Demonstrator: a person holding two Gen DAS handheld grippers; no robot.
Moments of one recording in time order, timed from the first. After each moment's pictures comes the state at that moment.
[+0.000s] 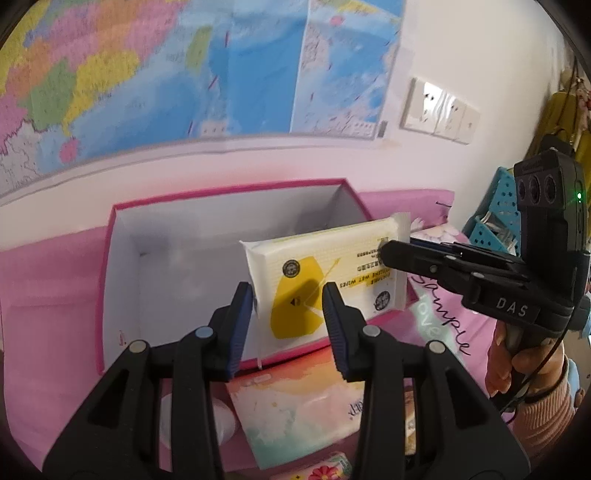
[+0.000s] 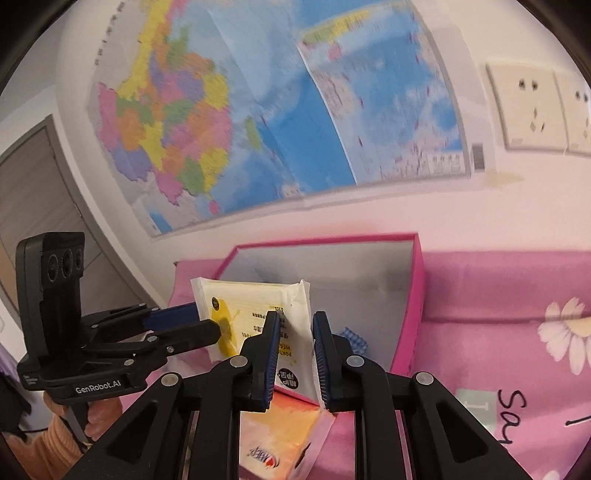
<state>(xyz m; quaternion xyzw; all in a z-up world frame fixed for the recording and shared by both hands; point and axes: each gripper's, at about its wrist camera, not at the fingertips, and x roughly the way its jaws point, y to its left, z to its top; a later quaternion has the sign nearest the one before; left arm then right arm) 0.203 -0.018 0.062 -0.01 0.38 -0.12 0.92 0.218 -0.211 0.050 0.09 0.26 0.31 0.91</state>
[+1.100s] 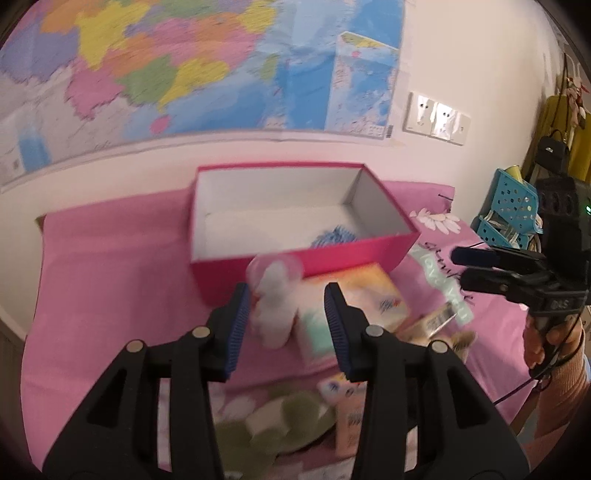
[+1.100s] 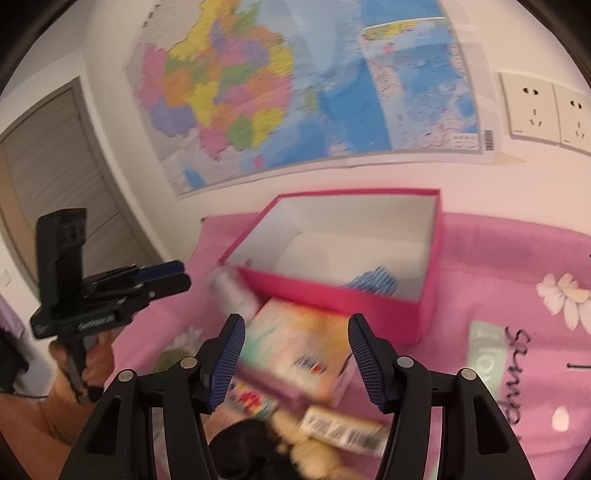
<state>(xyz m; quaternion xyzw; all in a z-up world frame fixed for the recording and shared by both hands) 0.077 0.055 0.057 -0.02 0.34 -0.08 0.94 0.121 -0.197 0.027 0.03 0.26 0.35 0.90</state>
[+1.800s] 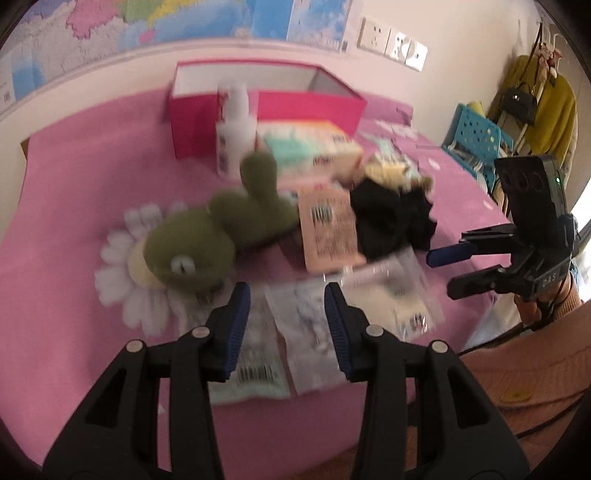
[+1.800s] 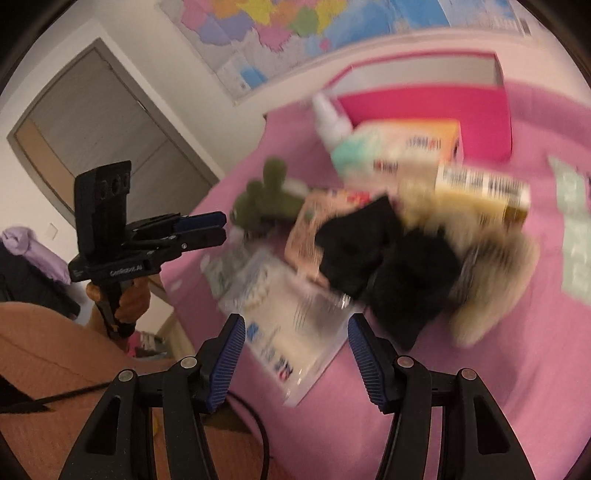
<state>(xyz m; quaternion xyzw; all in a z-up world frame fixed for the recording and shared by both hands) -0.043 0.053 -0.025 -0.01 0.43 -0.15 0.89 0.019 -0.175 -0.077 0.02 0.40 0.44 0.80</state>
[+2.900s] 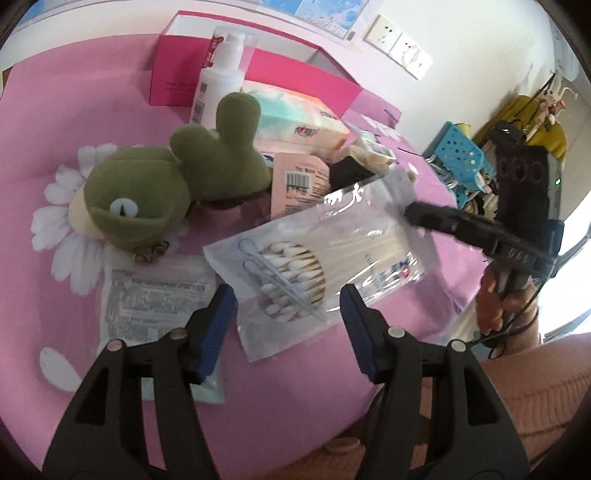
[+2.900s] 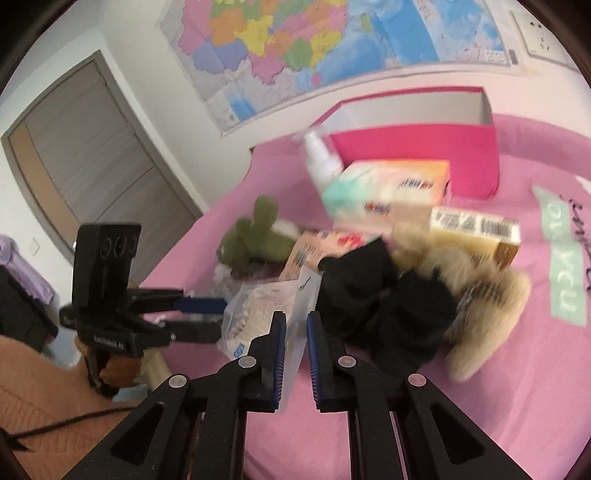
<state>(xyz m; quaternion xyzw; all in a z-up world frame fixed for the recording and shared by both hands) -0.038 0.051 -0.055 -0.11 0.46 -0.19 0.86 0.022 -0.166 -0.061 0.03 0.32 0.40 0.86</state>
